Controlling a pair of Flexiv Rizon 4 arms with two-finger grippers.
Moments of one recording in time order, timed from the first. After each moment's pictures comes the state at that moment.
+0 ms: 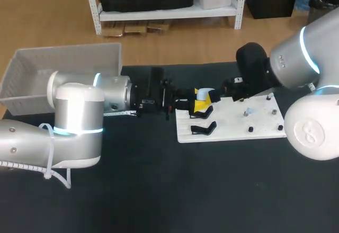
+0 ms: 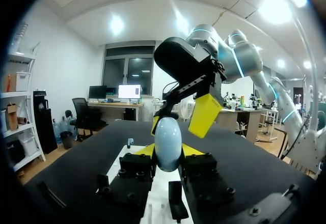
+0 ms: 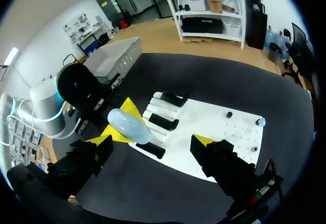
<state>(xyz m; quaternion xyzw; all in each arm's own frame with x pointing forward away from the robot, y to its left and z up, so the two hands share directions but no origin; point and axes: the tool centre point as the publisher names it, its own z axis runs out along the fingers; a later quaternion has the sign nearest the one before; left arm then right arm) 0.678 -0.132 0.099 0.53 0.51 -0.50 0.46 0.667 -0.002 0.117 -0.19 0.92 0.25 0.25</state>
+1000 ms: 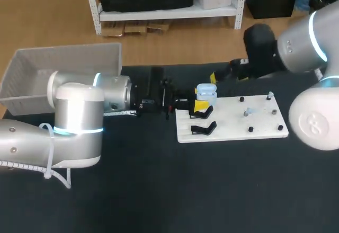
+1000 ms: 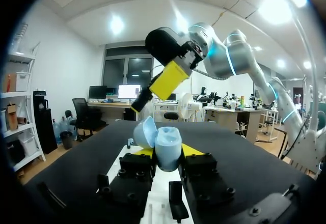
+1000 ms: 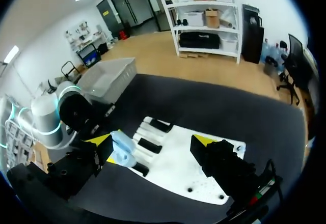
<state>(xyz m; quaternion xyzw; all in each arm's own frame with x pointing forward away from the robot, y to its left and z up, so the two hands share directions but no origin) 0.679 -0.132 0.099 0.53 0.51 -0.50 0.46 0.709 -0.023 0.157 -0.19 0.90 0.23 0.31</state>
